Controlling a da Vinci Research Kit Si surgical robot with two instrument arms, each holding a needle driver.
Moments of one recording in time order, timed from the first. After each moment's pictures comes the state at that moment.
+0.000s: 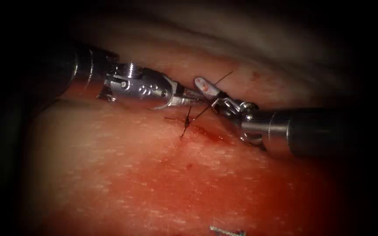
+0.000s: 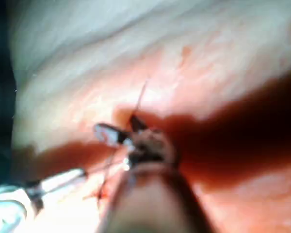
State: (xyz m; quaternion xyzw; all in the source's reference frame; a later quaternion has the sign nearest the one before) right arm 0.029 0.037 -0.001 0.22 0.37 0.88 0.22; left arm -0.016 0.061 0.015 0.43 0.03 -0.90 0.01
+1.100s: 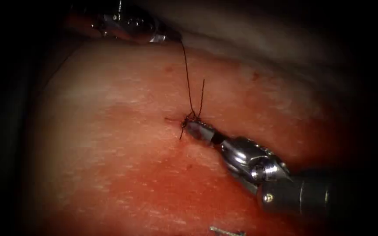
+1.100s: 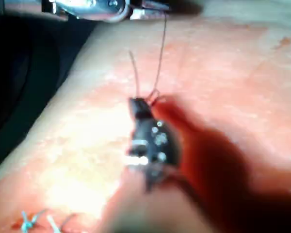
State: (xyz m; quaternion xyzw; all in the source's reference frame) right arm 0.029 0.033 -0.015 0.14 0.39 0.69 0.59; left arm -0.011 0.074 0.023 0.38 0.04 -0.92 -0.04
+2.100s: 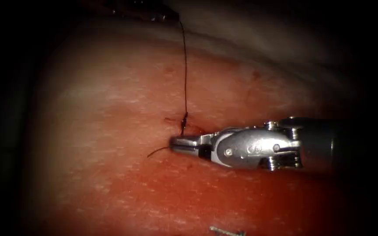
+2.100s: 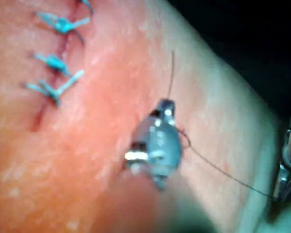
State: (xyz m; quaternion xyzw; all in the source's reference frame) right arm 0.032 0.034 -0.017 -0.04 0.59 0.04 0.81; left arm -0.010 0.078 0.031 0.36 0.04 -0.93 -0.06
